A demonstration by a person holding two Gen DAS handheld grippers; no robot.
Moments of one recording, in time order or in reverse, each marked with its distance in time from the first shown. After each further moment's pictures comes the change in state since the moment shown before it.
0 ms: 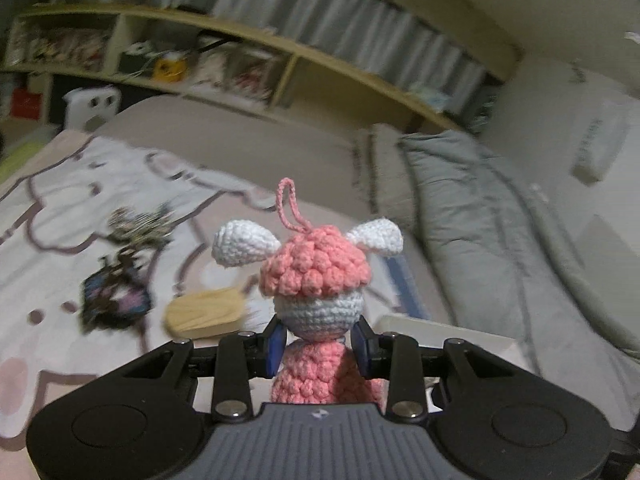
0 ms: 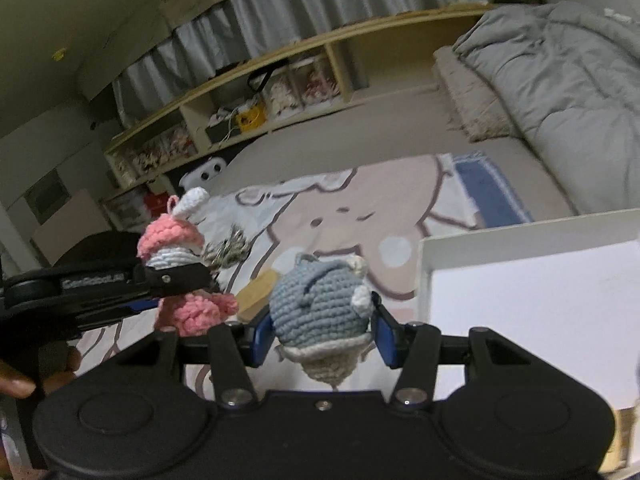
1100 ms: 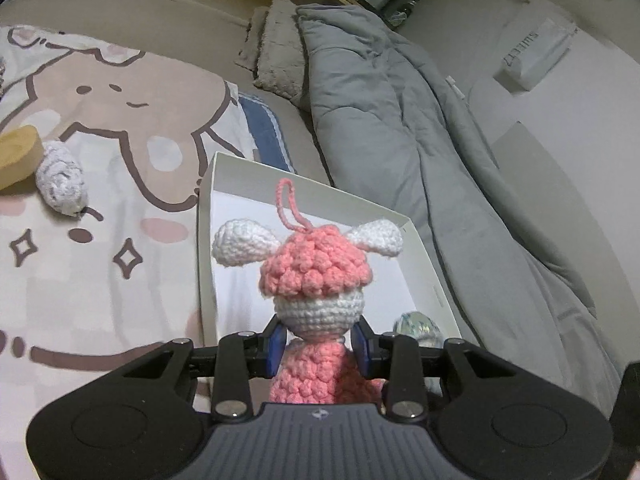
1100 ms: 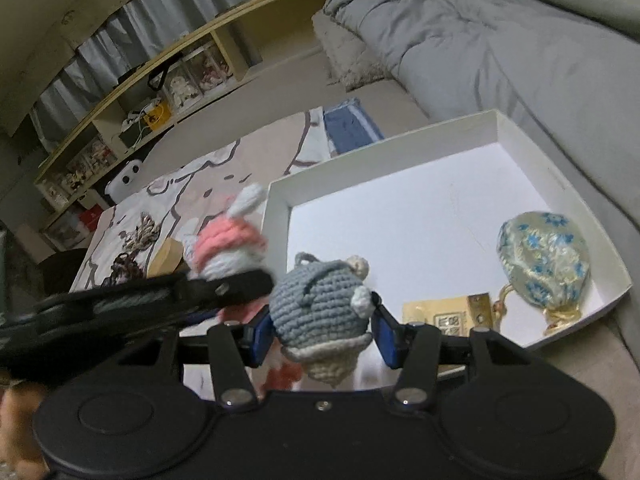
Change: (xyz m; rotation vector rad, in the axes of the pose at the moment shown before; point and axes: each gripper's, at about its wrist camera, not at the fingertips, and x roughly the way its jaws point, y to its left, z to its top) left arm 0.095 -0.082 -0.091 -0.033 0.324 -0.295; right arm -0.056 -0.090 -0.049 0.222 0.138 -0.155
